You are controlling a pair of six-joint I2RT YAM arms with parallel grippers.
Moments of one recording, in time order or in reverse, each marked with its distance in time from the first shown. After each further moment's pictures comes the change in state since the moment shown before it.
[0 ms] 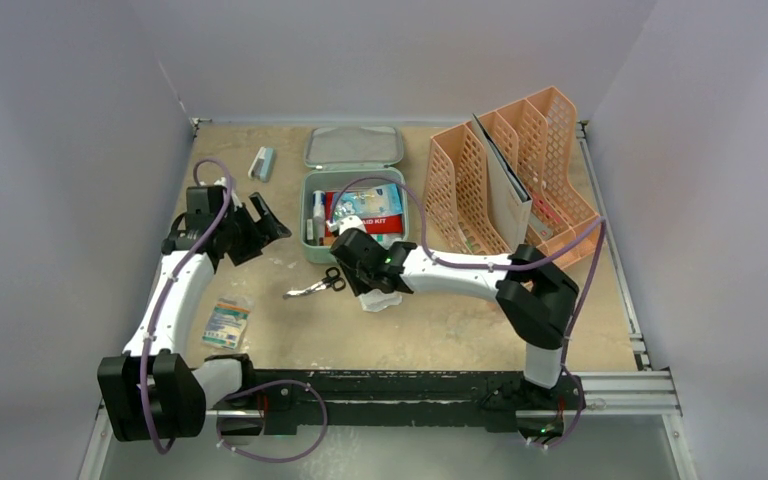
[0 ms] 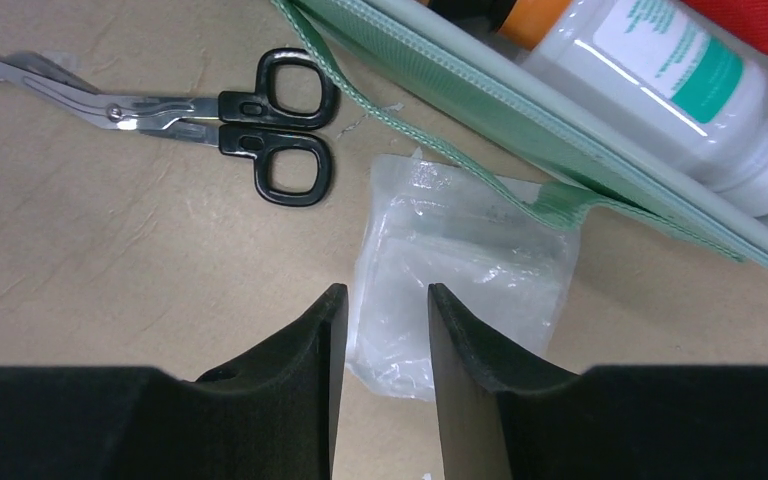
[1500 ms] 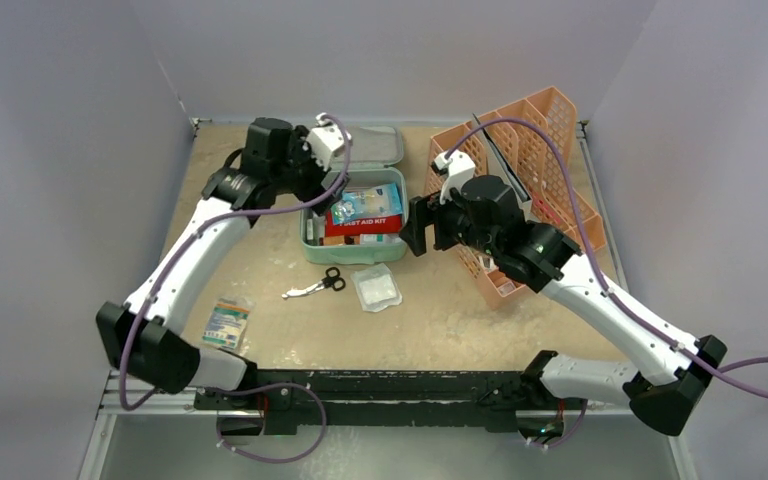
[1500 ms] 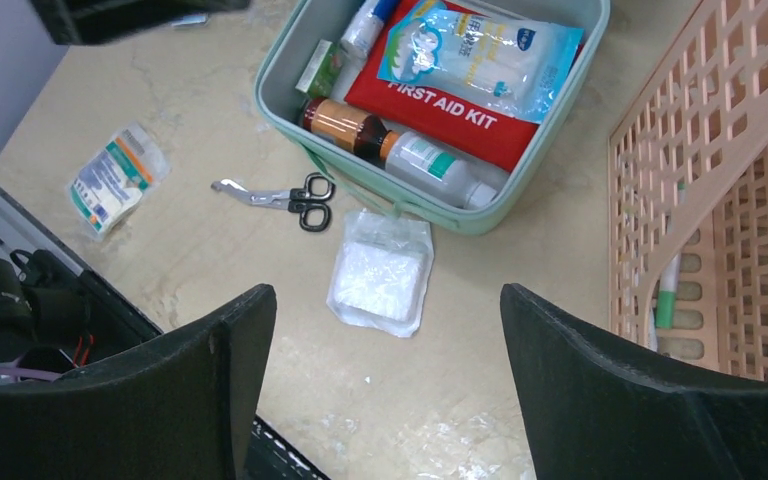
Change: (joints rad) left arm -0.446 0.299 0.571 -0.077 -0.017 1.009; right arm -0.283 -0.701 -0.073 -0.143 -0.221 -0.128
